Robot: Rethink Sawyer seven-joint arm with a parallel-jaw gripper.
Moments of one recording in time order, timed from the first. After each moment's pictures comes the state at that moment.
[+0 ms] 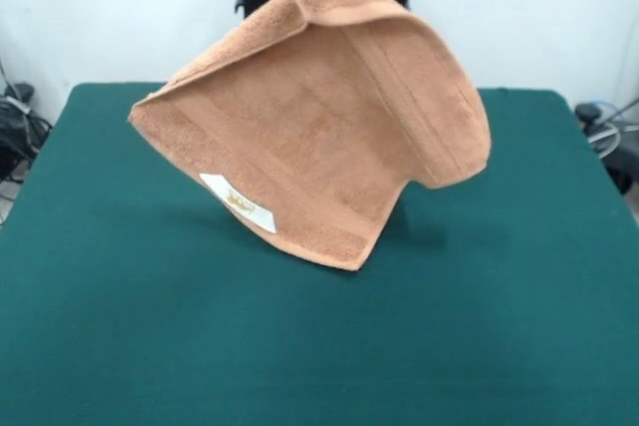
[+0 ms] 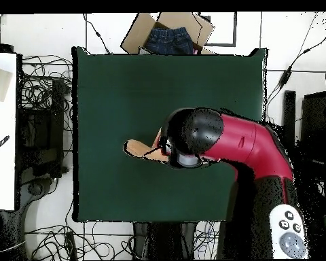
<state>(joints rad) -0.40 -0.92 0.13 1.64 -0.08 1.16 1.57</state>
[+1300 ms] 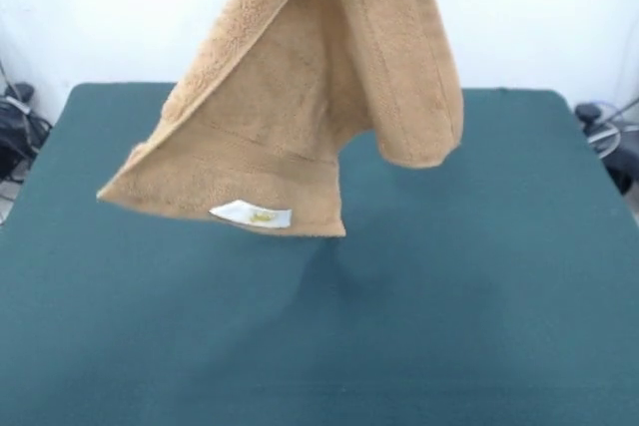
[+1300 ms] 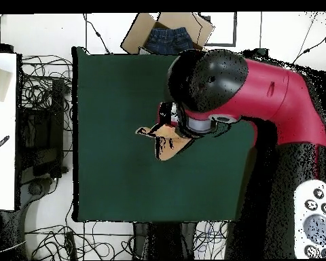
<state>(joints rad) -0.40 -0.88 0.19 1.30 -0.10 1.46 1.57</state>
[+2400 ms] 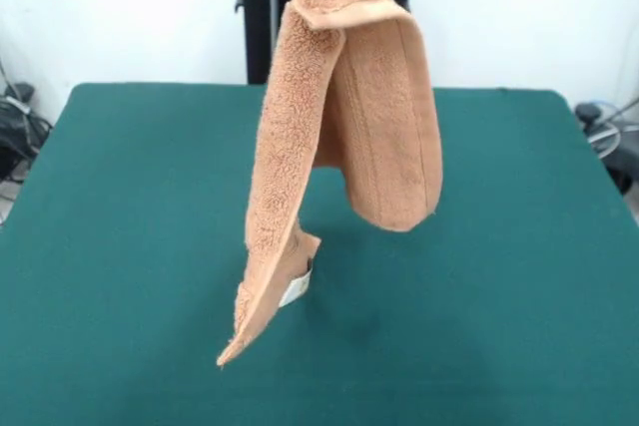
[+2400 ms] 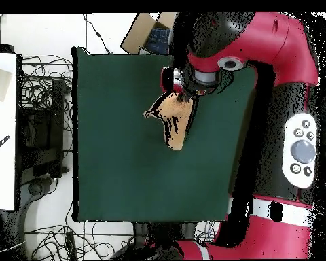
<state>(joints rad) -0.37 -0.58 0.25 0.84 -0.11 1.74 1.57</state>
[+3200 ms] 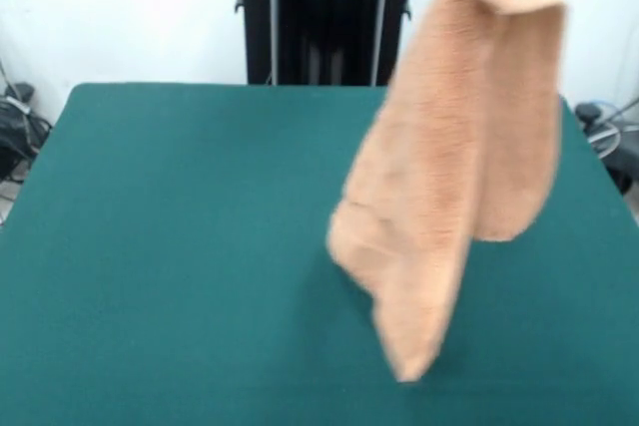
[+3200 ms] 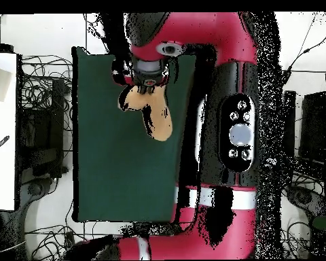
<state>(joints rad) -0.18 -0.55 0.23 0.72 -0.10 1.80 1.62</state>
